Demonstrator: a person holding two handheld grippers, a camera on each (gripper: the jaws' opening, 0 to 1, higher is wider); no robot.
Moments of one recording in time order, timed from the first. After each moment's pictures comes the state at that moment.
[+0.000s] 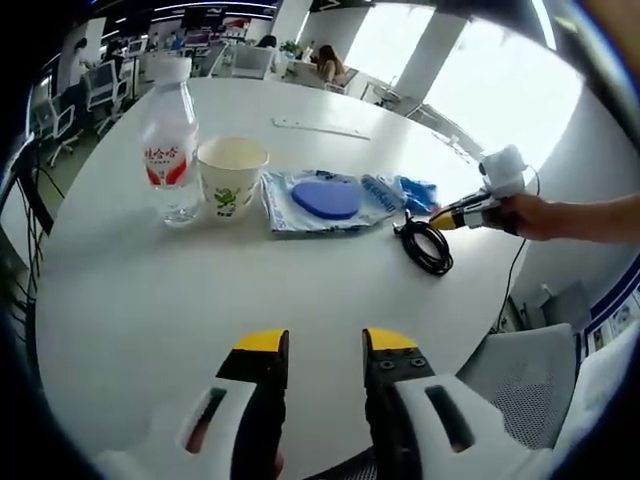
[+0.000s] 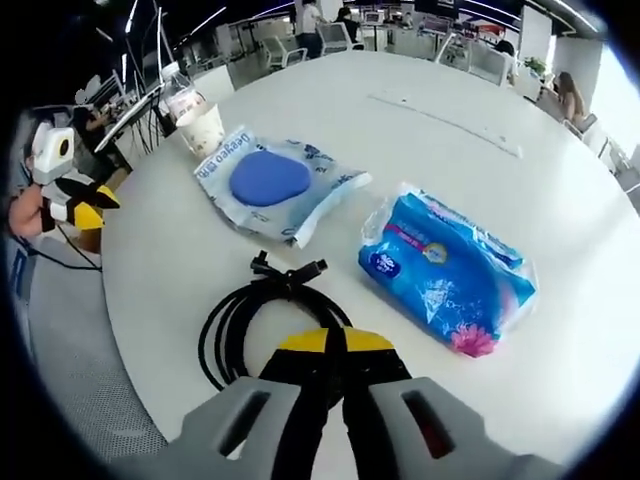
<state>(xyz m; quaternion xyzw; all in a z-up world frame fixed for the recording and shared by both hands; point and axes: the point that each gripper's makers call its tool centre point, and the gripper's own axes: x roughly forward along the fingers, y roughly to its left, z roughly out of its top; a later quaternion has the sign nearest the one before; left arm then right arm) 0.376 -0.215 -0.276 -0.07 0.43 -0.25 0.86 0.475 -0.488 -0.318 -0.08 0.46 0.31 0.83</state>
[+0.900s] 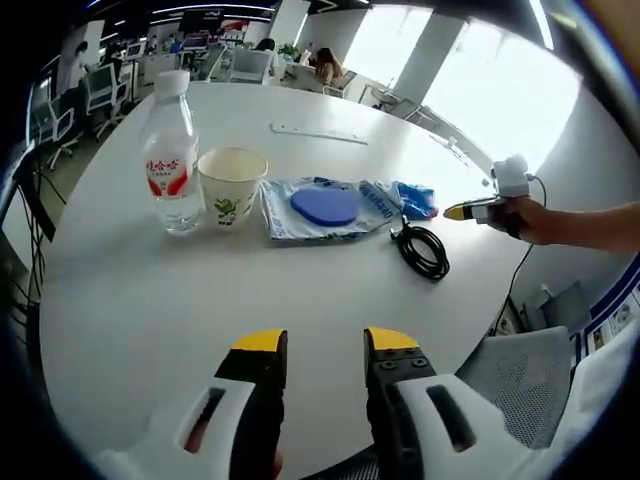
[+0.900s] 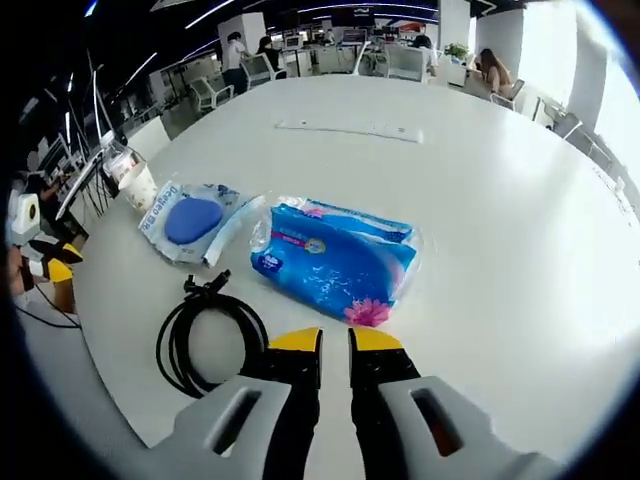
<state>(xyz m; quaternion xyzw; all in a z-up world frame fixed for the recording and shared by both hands) 0.378 -0.209 -0.266 -0.07 0.43 -0.25 0.87 0.493 -0.569 -0.303 -0.03 0.44 0.17 0.88</state>
